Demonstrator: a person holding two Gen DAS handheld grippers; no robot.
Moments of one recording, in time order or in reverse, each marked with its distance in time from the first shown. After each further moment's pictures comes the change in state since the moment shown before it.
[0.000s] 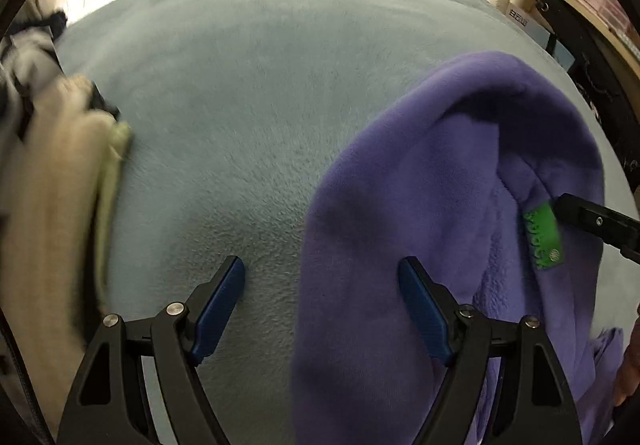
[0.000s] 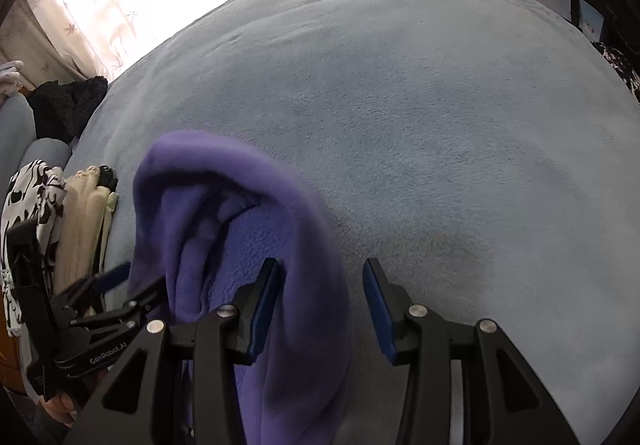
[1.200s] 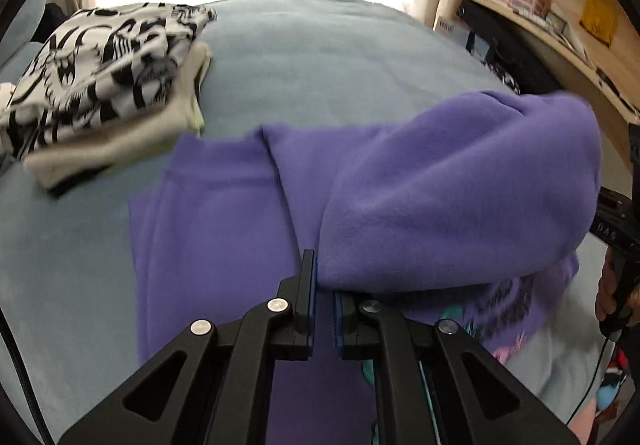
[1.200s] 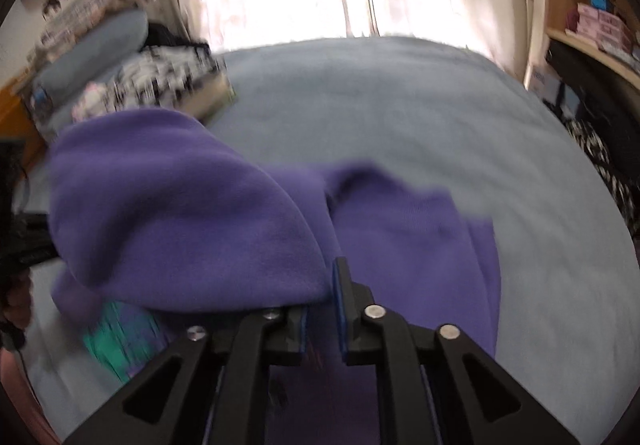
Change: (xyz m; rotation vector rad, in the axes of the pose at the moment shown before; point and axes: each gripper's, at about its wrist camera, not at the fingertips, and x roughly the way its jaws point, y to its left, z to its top) left arm -0.229 -0.027 -0.316 0.068 -0.145 -0.057; right arm -0.197 -0.020 -0.288 -0.349 -0.197 -0.019
